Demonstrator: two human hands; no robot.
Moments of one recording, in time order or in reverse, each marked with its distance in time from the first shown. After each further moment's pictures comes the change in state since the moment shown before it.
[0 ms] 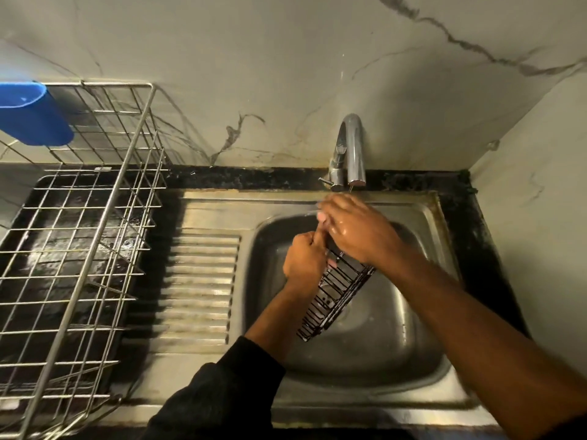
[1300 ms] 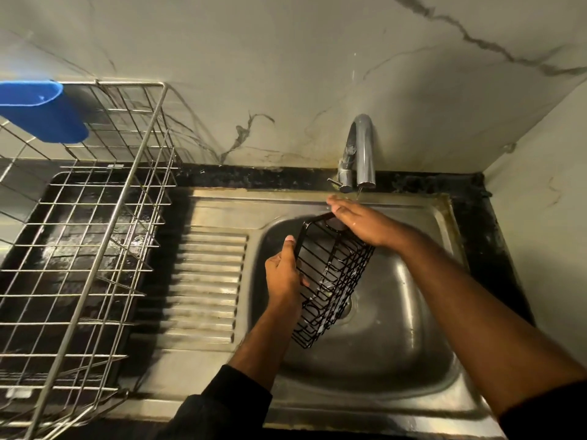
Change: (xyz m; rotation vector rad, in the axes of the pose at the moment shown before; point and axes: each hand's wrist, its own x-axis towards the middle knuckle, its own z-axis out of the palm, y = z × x) left_hand -0.022 -0.020 -0.030 -0.513 0.259 -0.188; right_hand 0.029 0.025 0.007 0.479 -0.274 0.059
